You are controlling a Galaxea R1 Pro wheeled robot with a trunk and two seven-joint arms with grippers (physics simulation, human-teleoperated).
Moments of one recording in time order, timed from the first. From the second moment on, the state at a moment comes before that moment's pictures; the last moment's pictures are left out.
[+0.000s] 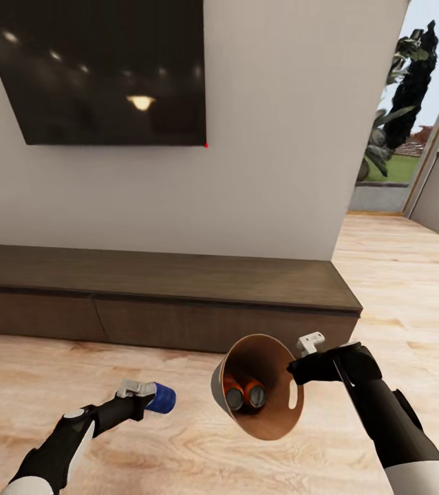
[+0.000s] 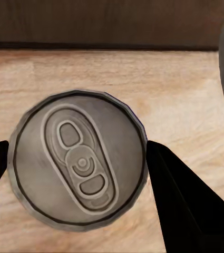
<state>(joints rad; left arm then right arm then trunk) -0.49 0.10 0.17 -0.63 -0.12 0.13 -0.69 -0.50 -0.12 0.06 -1.36 0.35 1.04 0.72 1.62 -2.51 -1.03</state>
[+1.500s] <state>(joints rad) -0.73 0.14 -0.10 -1.54 -0.14 1.01 -1.29 -0.67 -0.13 0.15 -0.79 0.49 1.04 0.88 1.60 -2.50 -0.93</state>
